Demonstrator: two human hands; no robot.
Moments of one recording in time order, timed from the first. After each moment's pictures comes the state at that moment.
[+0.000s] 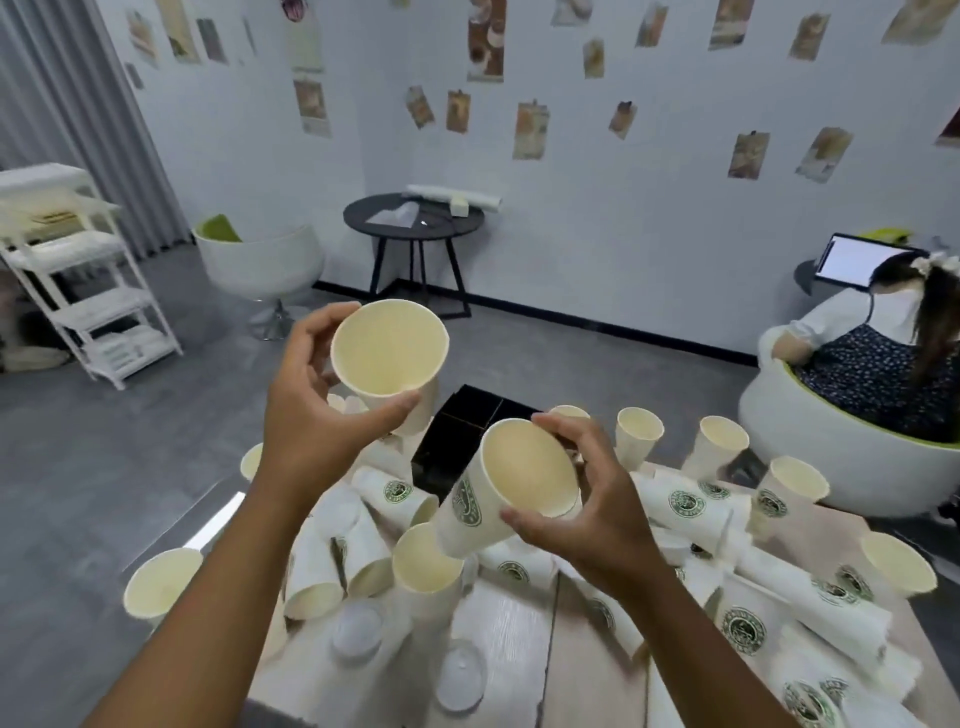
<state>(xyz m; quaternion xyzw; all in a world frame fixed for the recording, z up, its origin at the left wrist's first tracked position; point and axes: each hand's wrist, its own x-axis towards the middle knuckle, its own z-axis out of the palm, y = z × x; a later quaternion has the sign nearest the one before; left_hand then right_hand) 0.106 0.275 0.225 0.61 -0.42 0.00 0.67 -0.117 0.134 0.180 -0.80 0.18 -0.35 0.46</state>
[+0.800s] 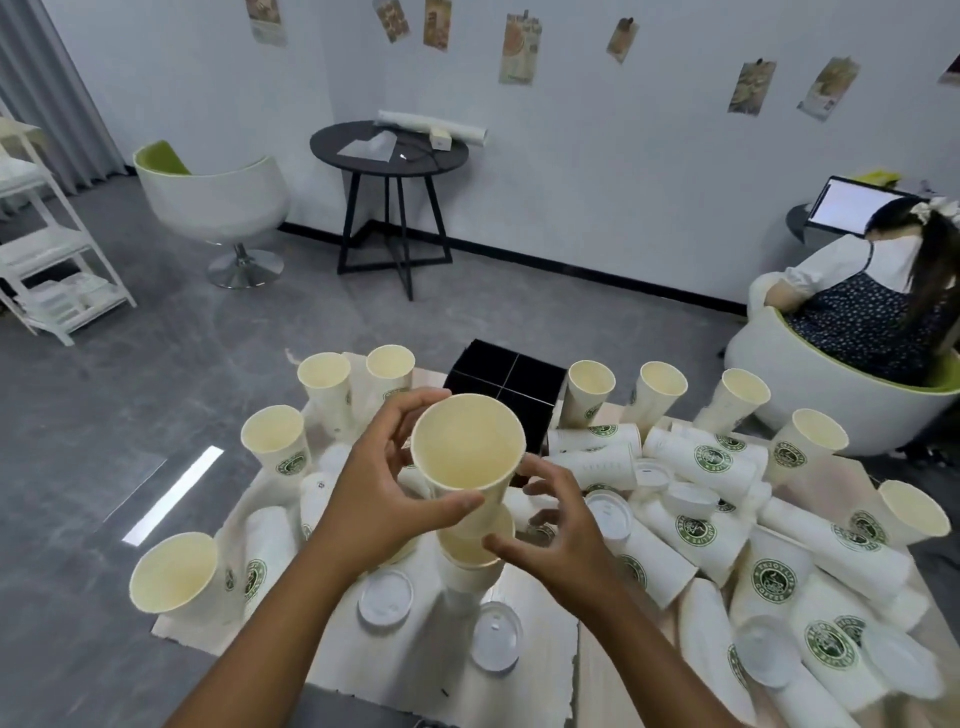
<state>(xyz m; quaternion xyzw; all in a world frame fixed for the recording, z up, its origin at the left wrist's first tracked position) 0.127 0.298 0.139 0.60 -0.44 -0.24 0.62 -0.056 0.173 0.064 -0.79 0.31 -0.25 0.46</state>
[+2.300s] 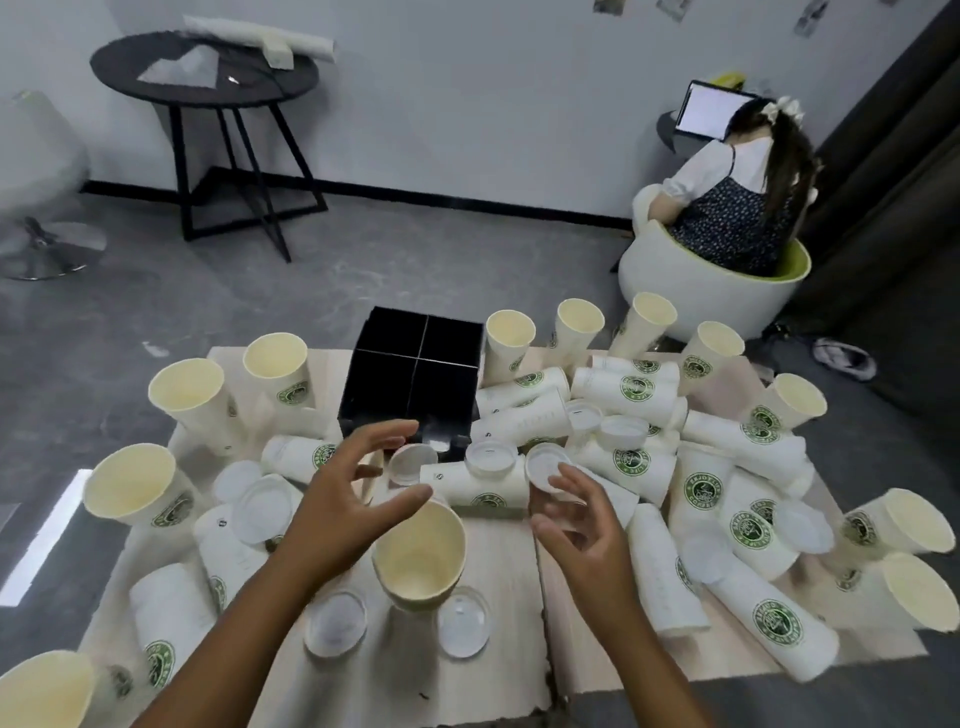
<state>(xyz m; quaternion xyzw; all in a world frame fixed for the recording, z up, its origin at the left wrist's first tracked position) 0.168 0.236 0.052 0.65 -0.52 -0.31 0.46 -0.103 0.170 0.014 -0.59 0.50 -0.38 0.51</state>
